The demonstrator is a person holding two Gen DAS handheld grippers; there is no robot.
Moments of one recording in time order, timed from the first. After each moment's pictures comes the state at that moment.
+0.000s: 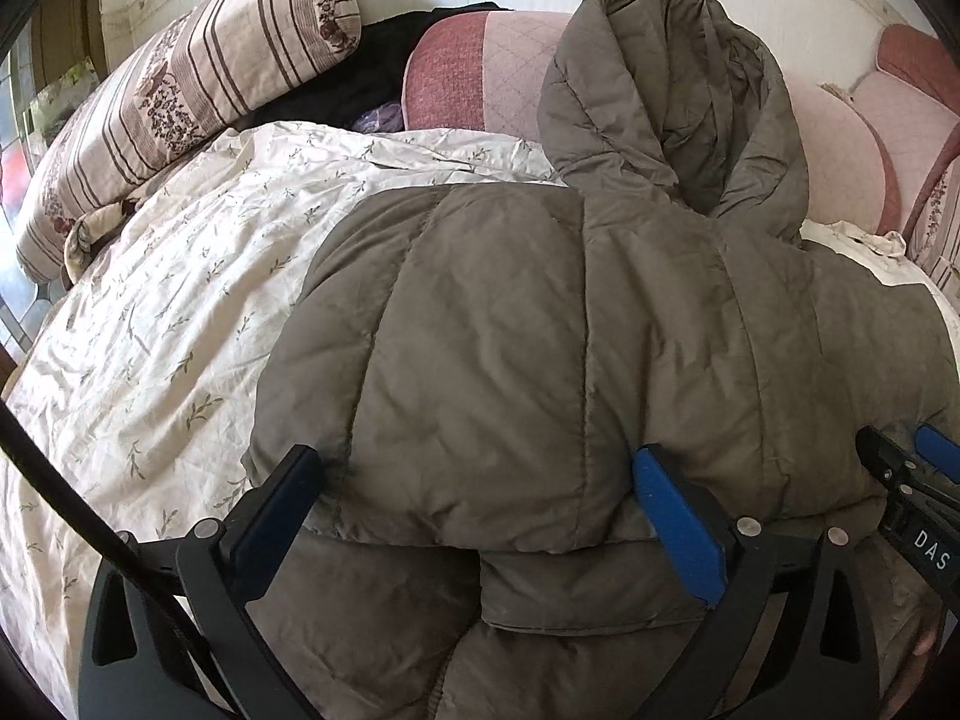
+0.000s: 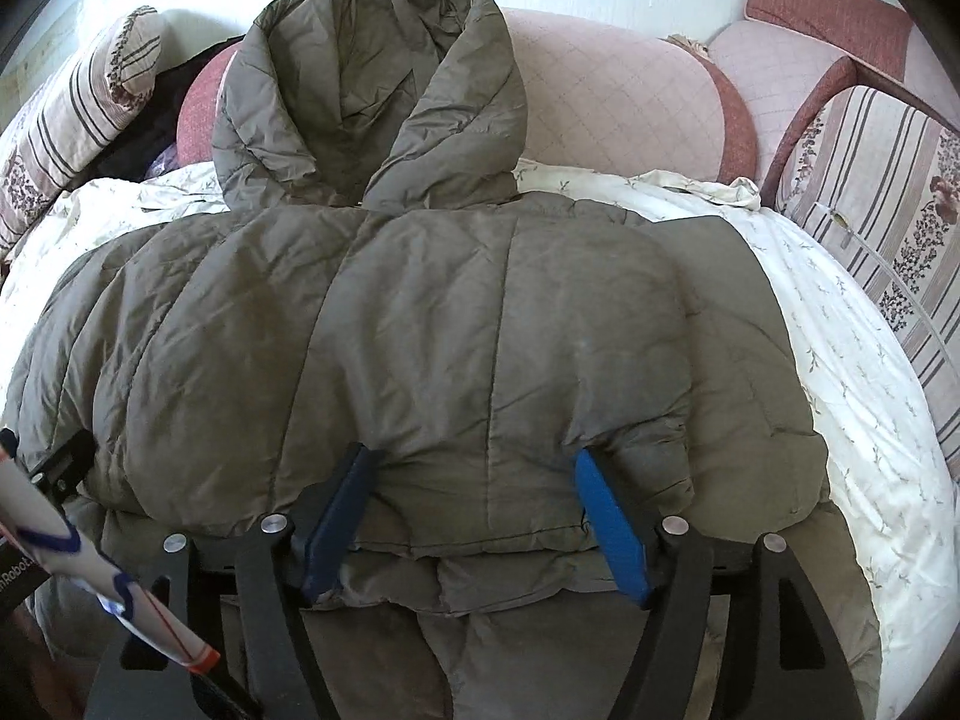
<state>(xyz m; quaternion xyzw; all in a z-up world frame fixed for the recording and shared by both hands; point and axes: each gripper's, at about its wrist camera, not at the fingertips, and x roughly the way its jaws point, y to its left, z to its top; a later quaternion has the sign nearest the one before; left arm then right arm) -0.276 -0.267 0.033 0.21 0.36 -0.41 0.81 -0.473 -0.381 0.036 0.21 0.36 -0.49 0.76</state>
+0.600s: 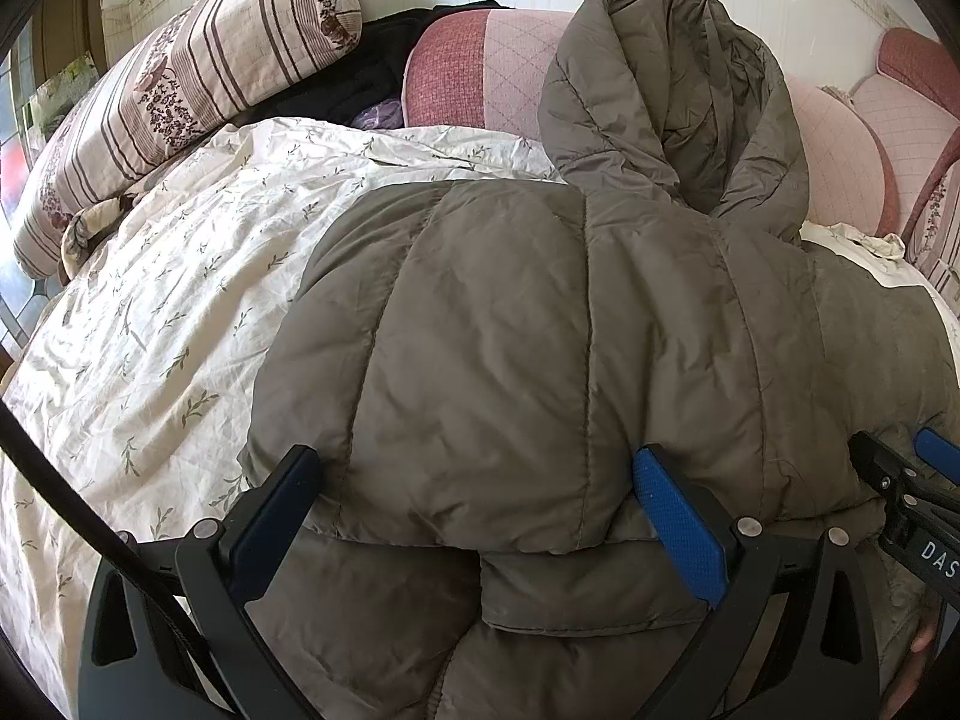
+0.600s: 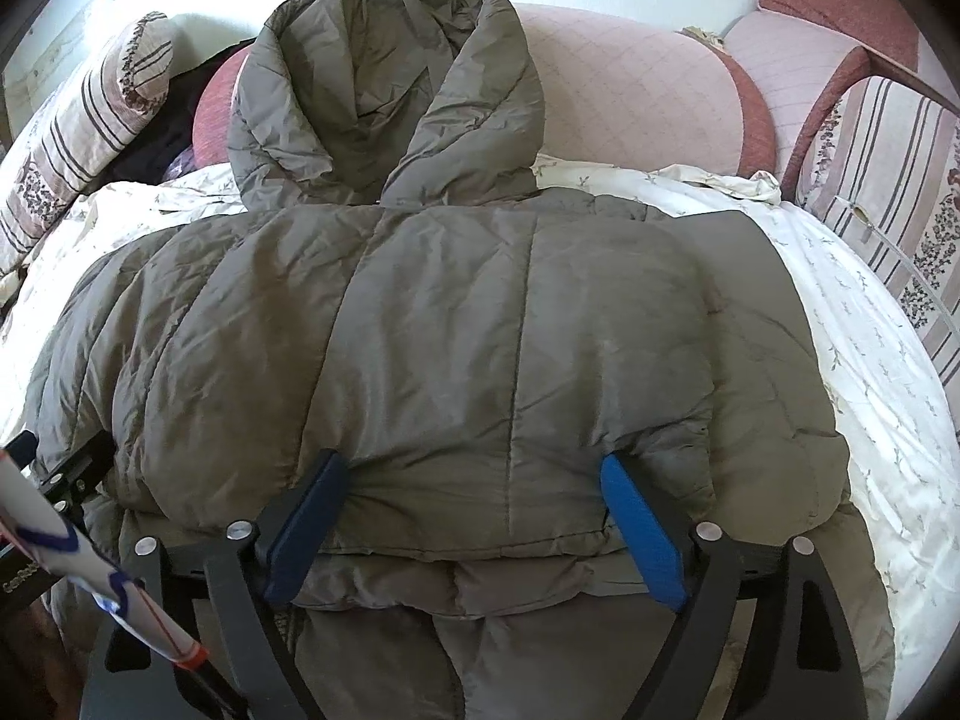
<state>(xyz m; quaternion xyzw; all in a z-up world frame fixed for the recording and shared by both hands) -0.275 -0.266 0.033 0.21 0.36 -0.41 0.81 -0.473 -0.384 0.036 0.23 0.36 -0.47 0.77</state>
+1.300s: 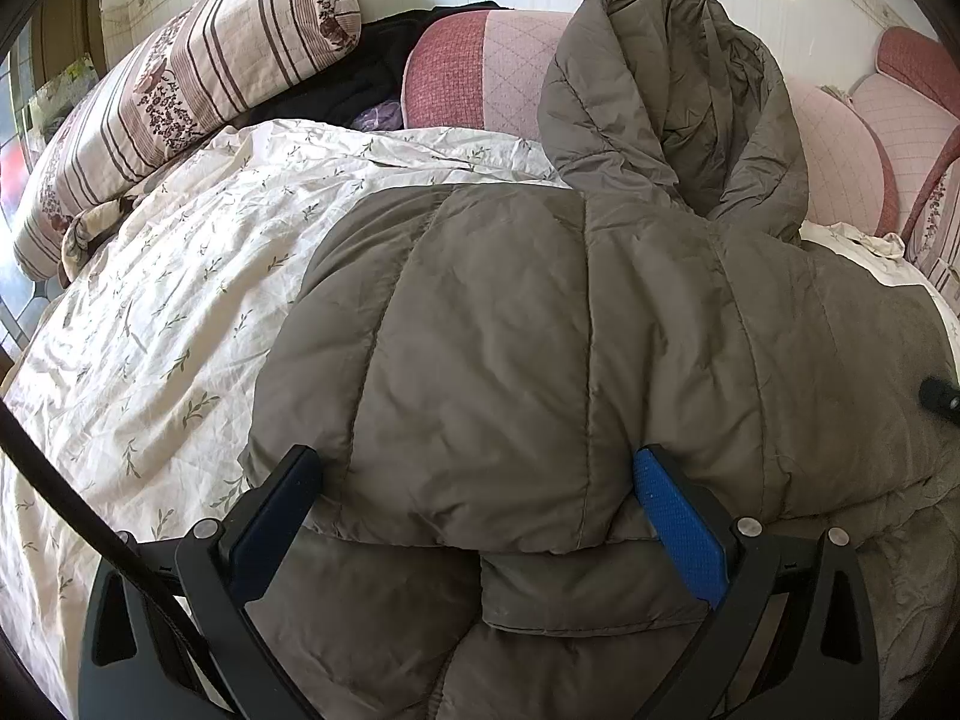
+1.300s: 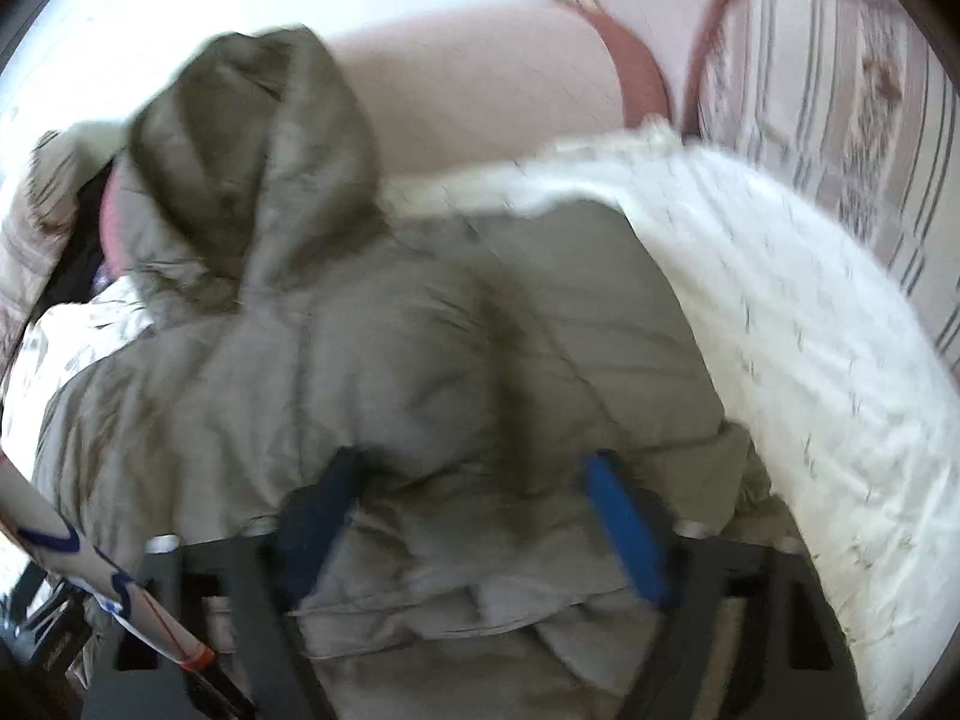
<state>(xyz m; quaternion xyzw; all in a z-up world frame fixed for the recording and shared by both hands) -0.275 -0.266 0.032 0.21 0.36 -0.41 0.81 -0.542 -0.433 0.037 0.33 0.31 -0.52 0.72</state>
